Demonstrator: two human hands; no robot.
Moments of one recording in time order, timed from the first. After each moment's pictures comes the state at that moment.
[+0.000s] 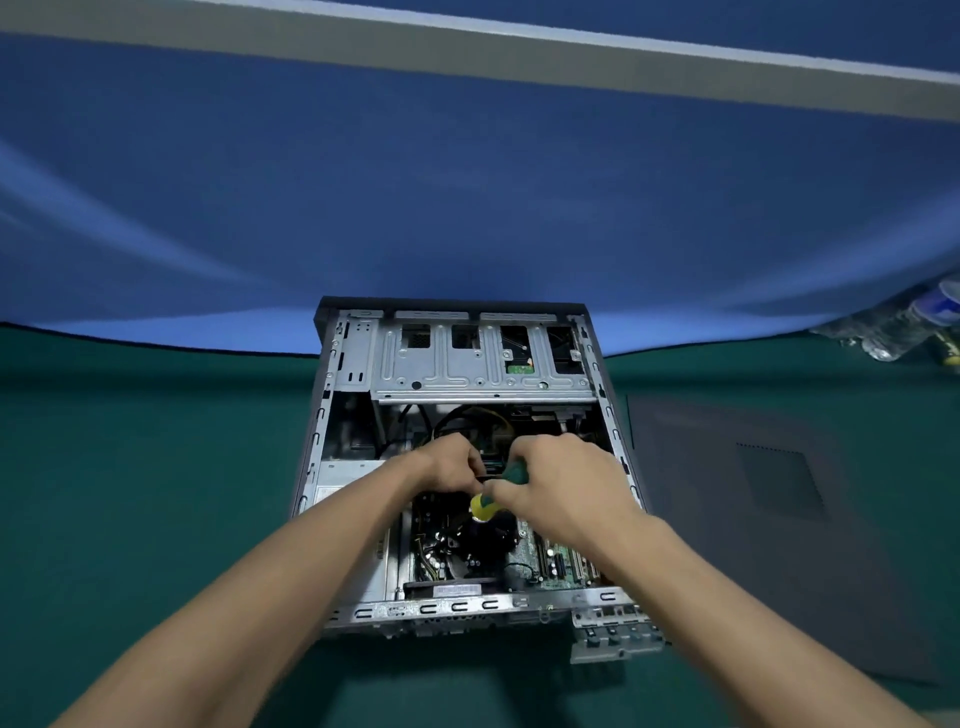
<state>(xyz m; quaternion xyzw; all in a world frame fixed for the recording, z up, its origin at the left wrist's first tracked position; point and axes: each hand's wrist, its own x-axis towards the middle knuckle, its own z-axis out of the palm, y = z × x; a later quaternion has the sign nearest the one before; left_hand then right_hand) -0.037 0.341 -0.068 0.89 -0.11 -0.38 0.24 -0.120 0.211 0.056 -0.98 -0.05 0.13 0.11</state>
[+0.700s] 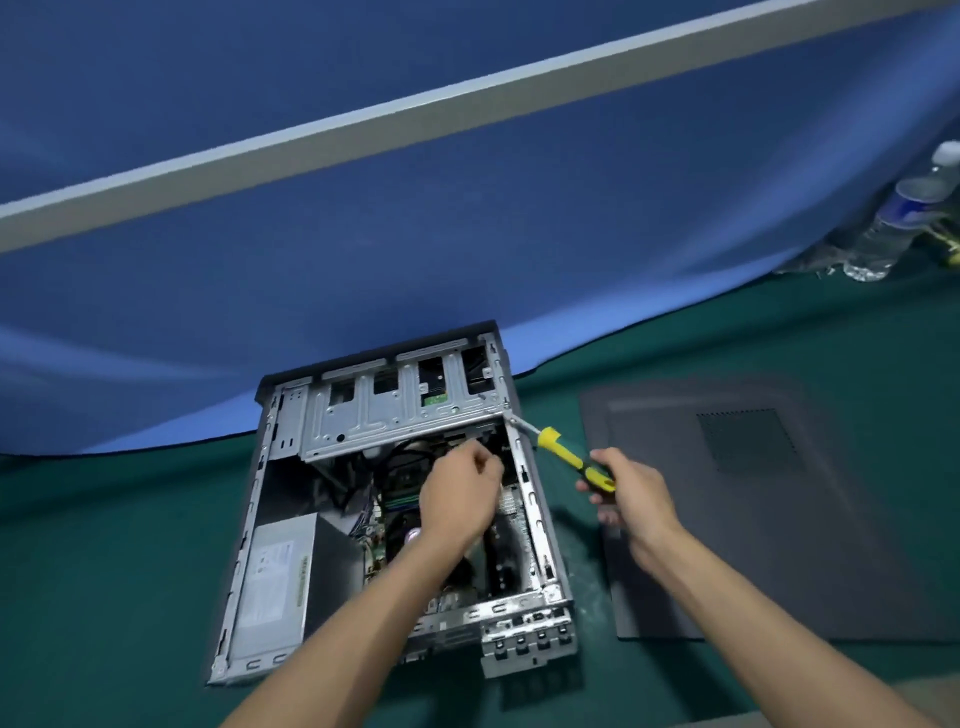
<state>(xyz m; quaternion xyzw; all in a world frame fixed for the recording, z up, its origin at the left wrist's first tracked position) -0.097 0.200 -0.003 0.94 0.04 -0.09 0.32 -0.133 0.031 -0.013 -0.58 0.35 0.08 0.73</state>
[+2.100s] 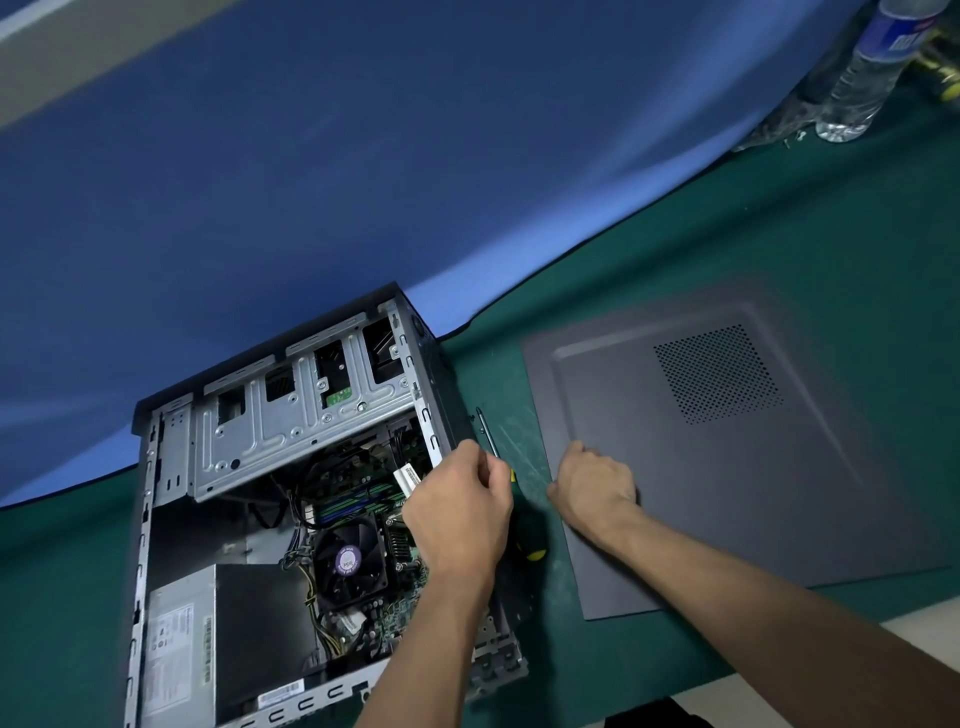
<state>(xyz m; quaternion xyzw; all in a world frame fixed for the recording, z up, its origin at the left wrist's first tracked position) -0.105 0.119 -0.045 0.98 0.02 0.04 0.18 -0.100 0.000 -0.130 -0.94 0.15 0.28 0.13</state>
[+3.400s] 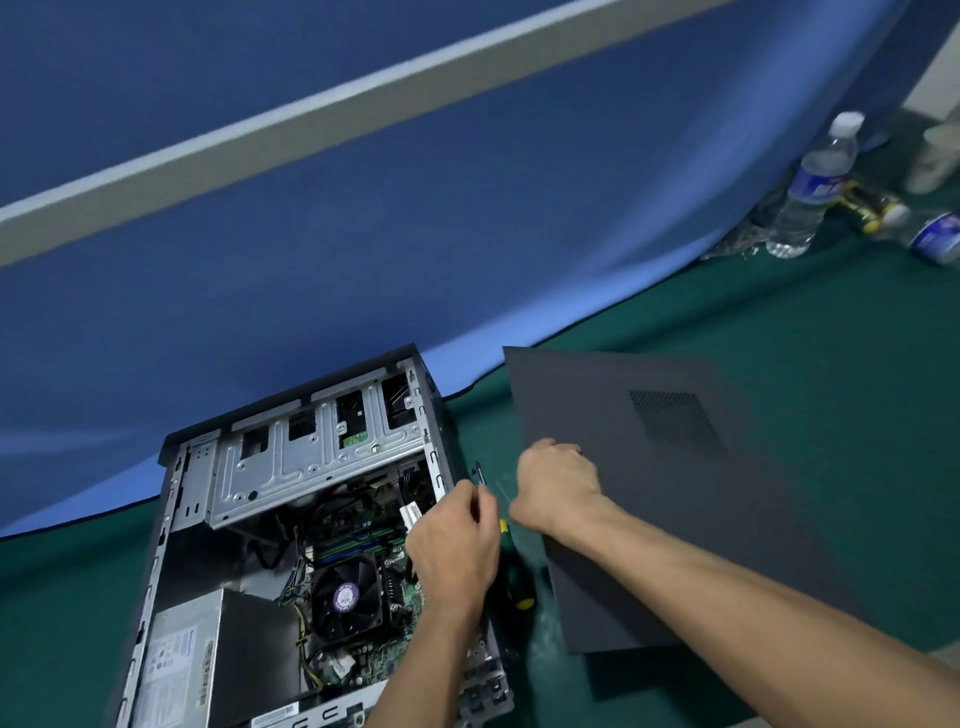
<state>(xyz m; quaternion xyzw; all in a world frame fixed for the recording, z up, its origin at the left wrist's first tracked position) -0.110 0.122 -0.040 0.97 0.03 0.07 0.22 -0.086 0.010 0.000 -0.95 0.11 0.26 0.12</state>
